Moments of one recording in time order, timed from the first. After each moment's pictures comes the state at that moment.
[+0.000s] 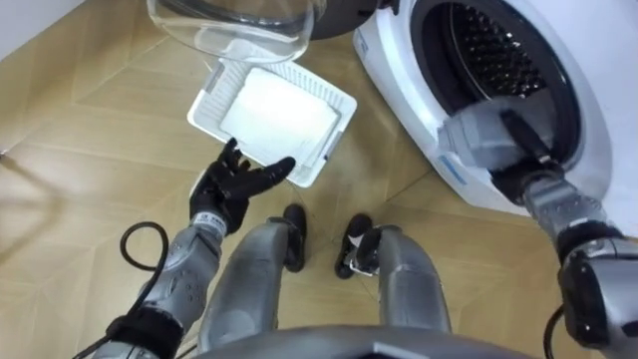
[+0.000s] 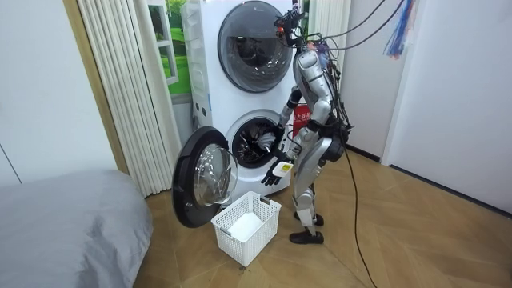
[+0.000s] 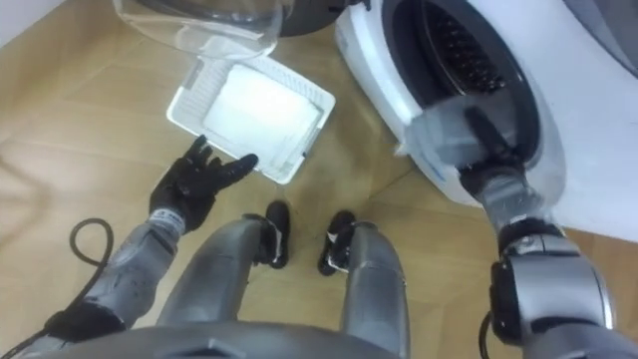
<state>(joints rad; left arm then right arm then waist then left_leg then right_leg) 0.04 0.21 -0.26 0.54 -0.81 -0.09 0.04 -0.48 -0.41 -0.06 1.17 1.33 0.13 -0.14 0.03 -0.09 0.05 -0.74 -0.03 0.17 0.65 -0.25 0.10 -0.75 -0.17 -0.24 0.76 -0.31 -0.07</state>
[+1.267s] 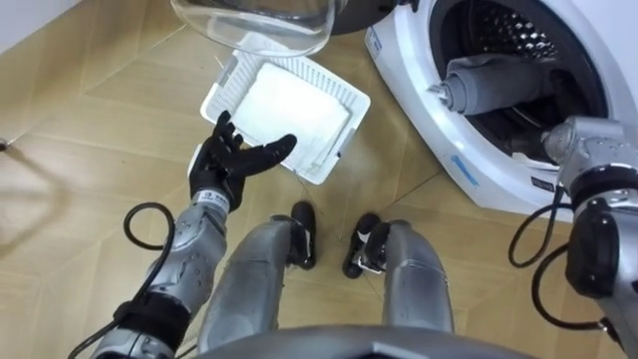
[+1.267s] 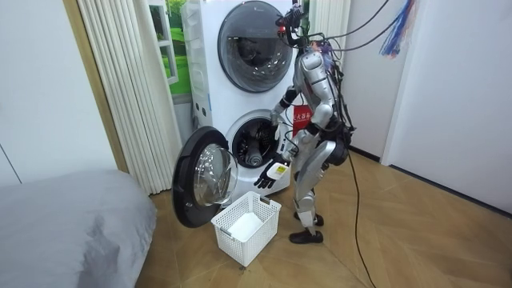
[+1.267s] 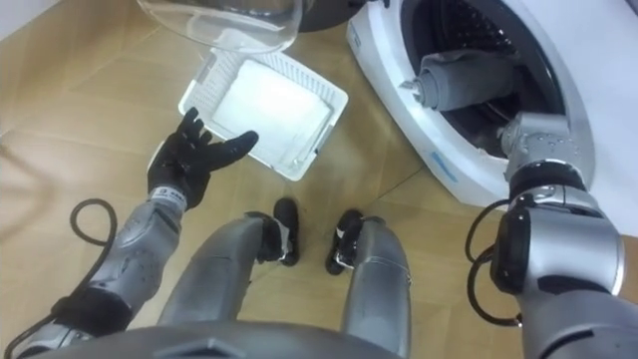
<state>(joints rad) -0.03 0.18 -0.26 0.52 -0.70 -0.10 0.12 -0.60 -0.42 -0.23 1.15 1.61 -0.03 -0.58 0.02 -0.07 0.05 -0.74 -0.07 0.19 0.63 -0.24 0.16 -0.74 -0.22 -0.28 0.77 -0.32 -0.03</state>
